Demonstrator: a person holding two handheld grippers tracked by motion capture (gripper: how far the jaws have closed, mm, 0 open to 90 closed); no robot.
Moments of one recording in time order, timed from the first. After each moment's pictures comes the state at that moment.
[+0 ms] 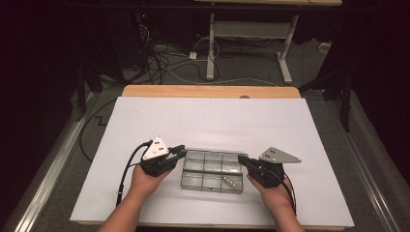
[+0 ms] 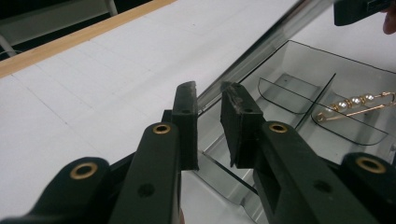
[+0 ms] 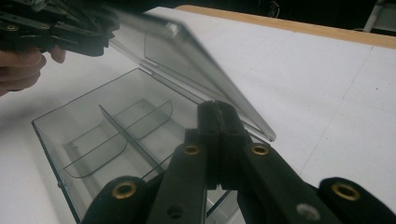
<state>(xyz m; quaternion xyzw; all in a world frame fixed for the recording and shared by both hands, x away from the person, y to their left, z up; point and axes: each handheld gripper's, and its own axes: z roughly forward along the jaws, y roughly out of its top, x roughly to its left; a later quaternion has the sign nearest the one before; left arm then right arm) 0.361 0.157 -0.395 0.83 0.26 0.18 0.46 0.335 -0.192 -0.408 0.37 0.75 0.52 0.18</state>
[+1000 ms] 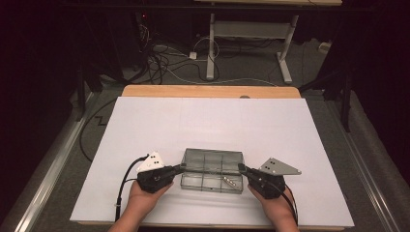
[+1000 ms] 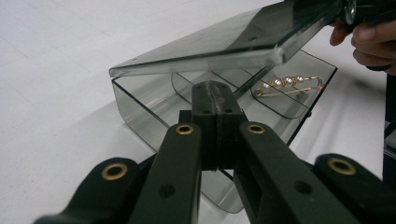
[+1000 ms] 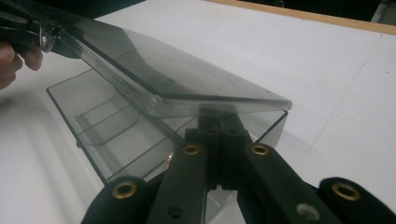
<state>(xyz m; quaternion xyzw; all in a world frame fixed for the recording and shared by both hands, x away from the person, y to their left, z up) 0.326 0.161 -0.410 0.82 0.29 0.10 0.48 0.312 -0.192 -0.422 0.36 0.76 0.51 0.19</state>
